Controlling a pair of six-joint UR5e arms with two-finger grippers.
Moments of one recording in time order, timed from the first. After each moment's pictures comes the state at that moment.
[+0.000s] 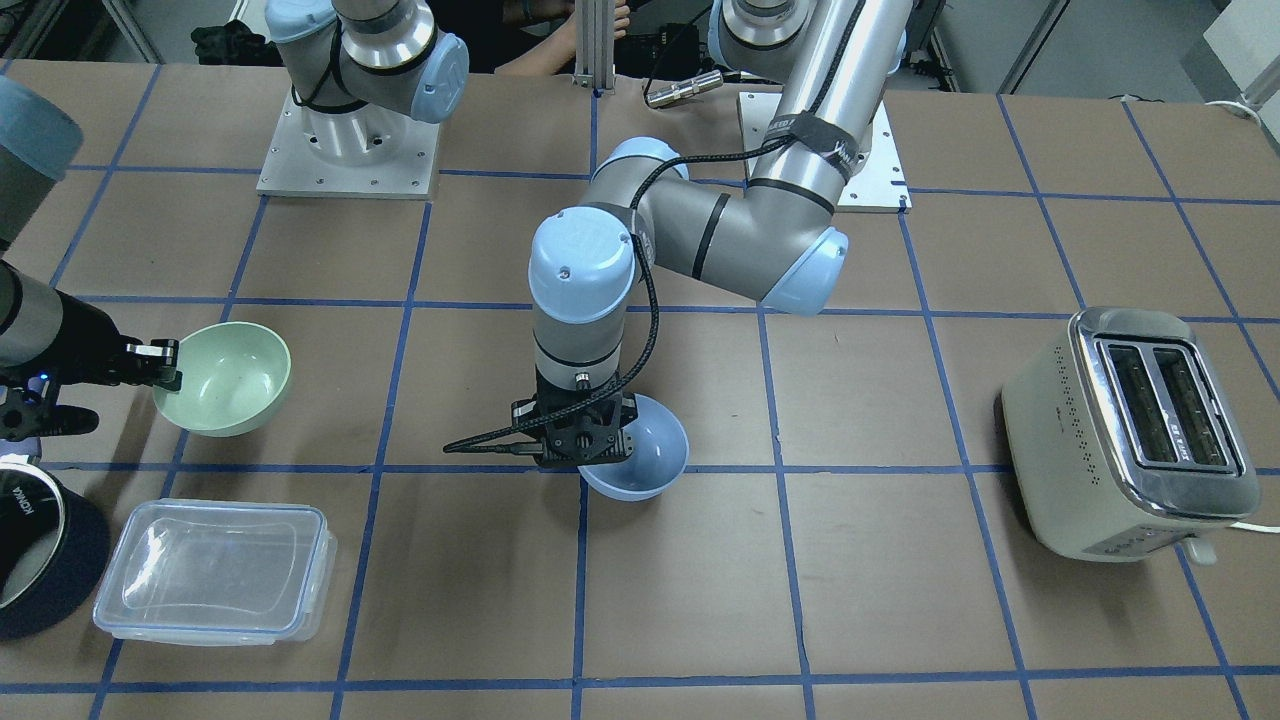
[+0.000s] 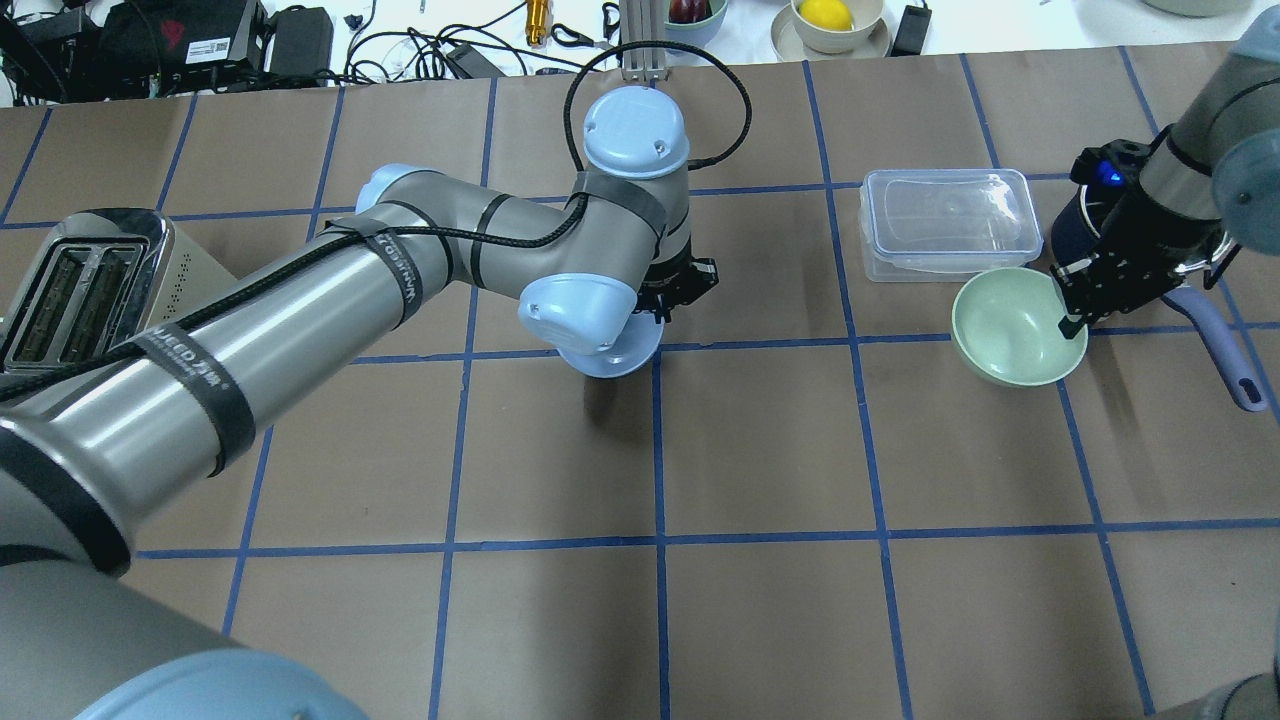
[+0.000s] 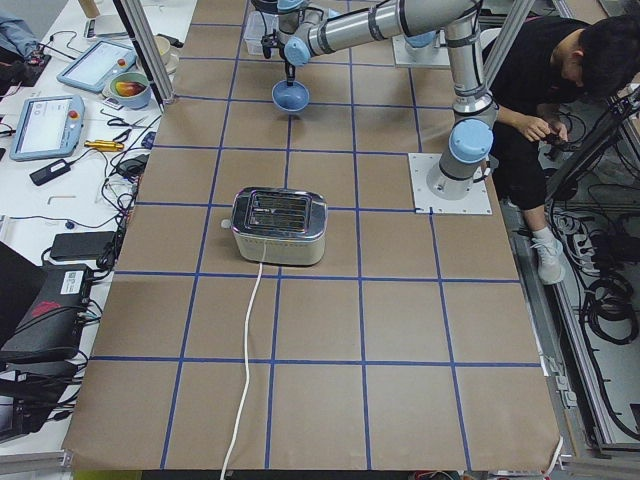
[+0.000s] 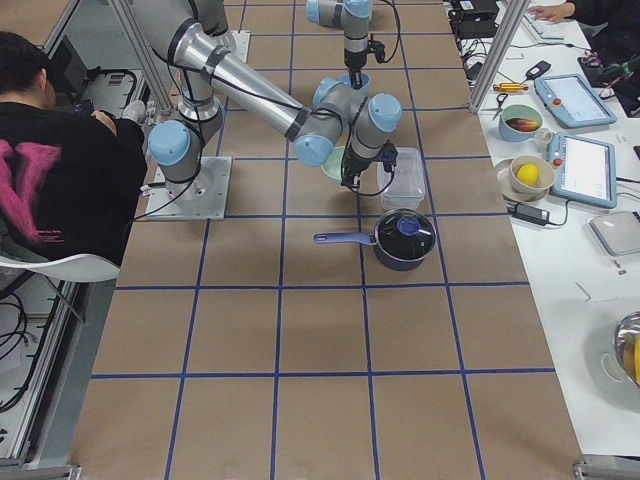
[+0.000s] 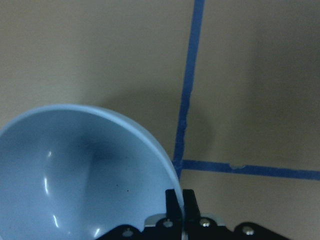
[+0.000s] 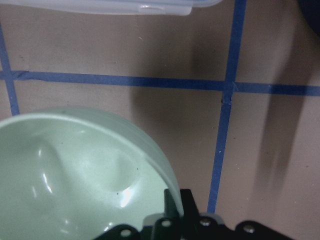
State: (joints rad) left arm -1.99 -2.10 -1.56 -0.97 1.56 -0.54; right arm 1.16 -1.32 1.74 -1.75 -1.56 -0.46
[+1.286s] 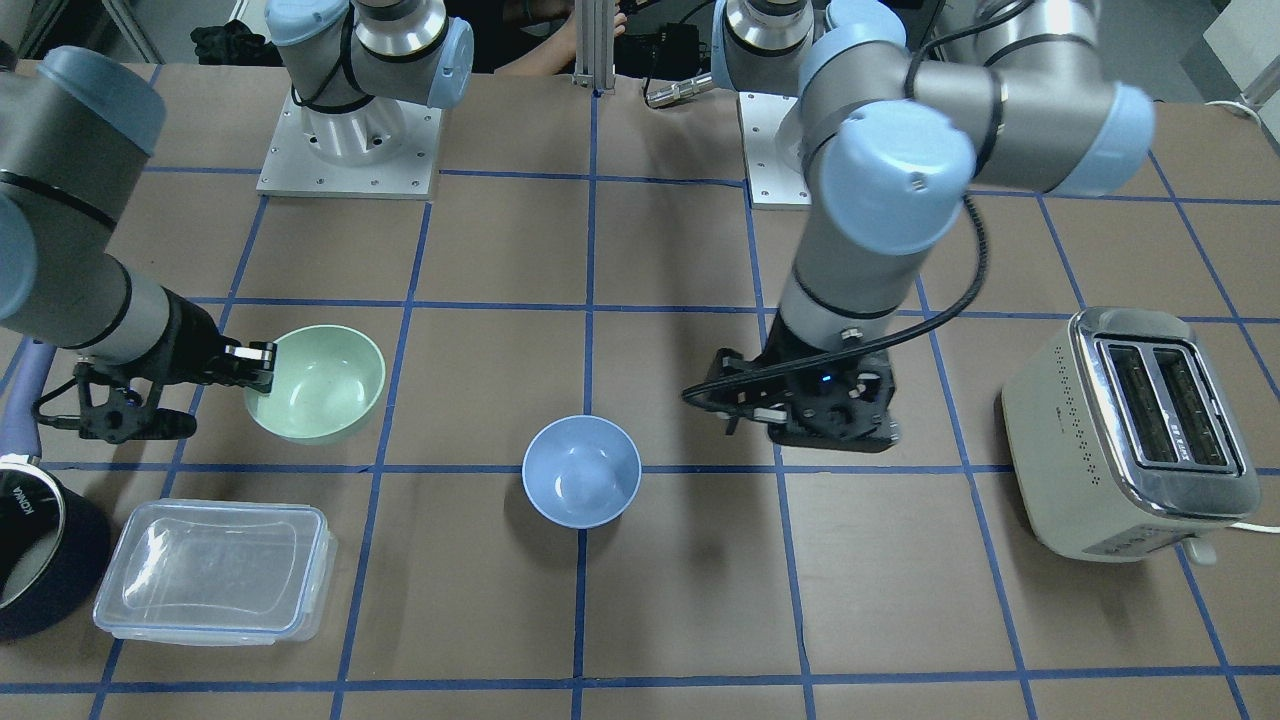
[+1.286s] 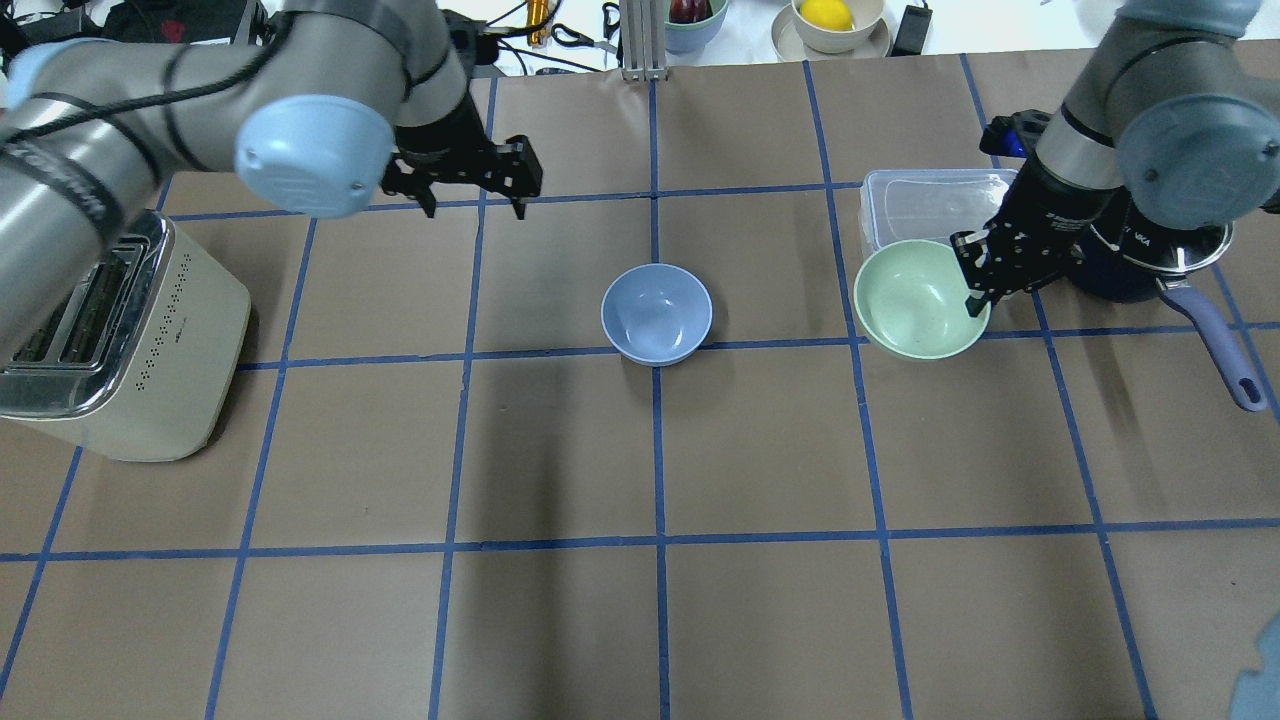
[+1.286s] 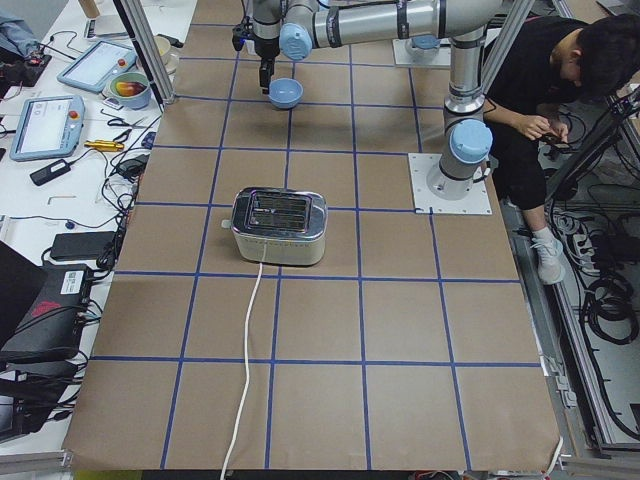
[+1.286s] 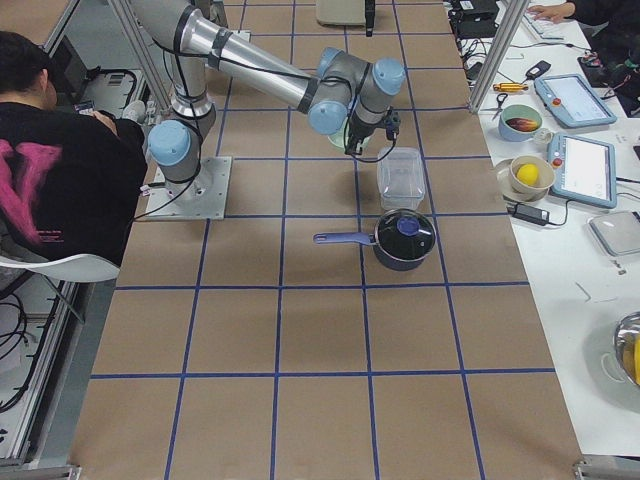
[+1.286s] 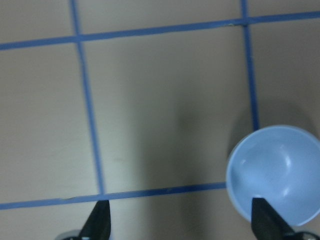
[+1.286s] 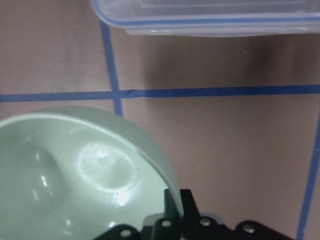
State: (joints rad) left arm -1.63 -1.82 -1.52 -1.31 1.57 0.01; right arm 1.39 -1.34 1.71 -1.72 -1.47 -0.13
